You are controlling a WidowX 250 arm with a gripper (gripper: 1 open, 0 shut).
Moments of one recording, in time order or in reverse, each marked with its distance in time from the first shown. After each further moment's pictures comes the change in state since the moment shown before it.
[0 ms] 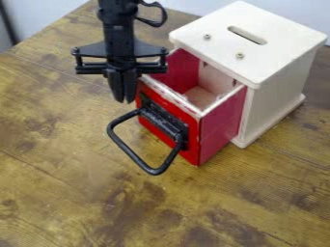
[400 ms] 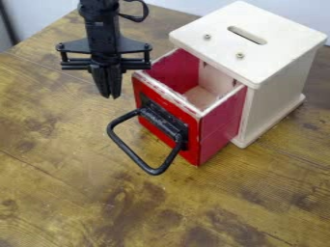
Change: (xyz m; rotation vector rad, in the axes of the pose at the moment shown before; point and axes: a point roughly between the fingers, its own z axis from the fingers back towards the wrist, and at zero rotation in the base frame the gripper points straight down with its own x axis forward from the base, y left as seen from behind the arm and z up) arm 0.015 0.025 -0.003 -0.013 -0.005 -0.011
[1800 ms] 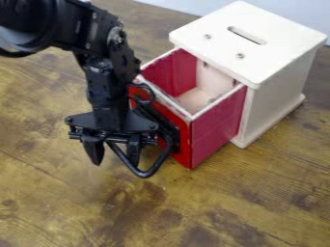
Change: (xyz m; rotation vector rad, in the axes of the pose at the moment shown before) arm -0.059 -0.006 -0.058 -0.015 0.002 -0.171
